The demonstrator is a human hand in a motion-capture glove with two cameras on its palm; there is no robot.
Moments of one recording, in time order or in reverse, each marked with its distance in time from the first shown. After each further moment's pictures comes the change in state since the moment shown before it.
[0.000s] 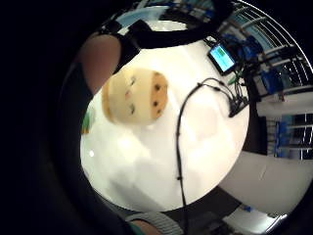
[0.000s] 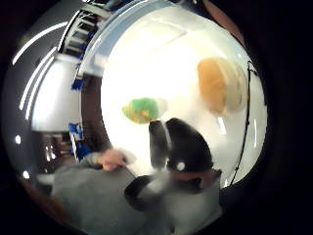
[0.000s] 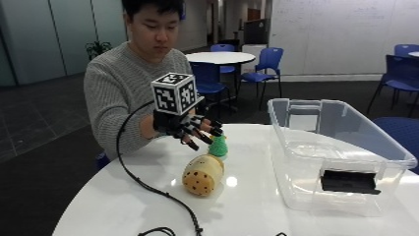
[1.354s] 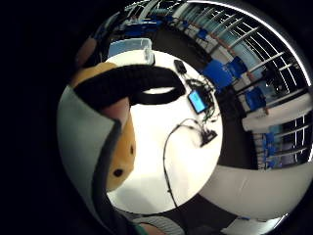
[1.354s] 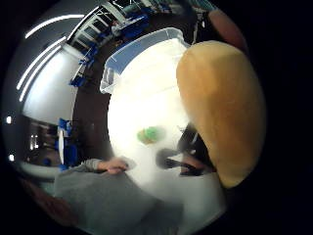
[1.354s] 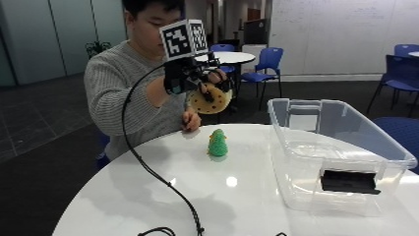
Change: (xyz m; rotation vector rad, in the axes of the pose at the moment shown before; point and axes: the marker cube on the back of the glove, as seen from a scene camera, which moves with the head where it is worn) arm -0.043 -0.037 -0.127 0.221 0.152 -0.157
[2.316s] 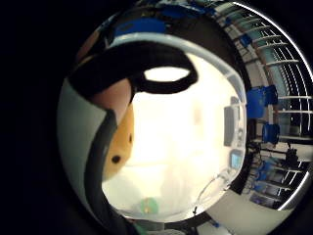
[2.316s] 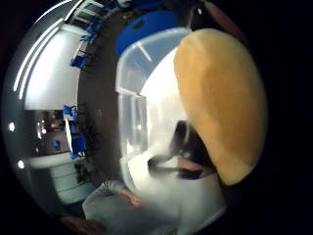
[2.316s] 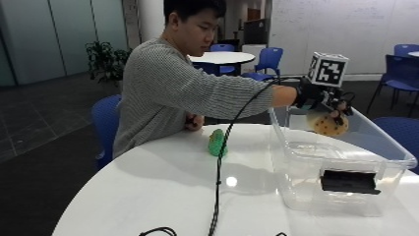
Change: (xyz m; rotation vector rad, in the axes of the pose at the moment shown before) arm -0.231 -0.292 0.155 -0.320 -0.053 -0.182
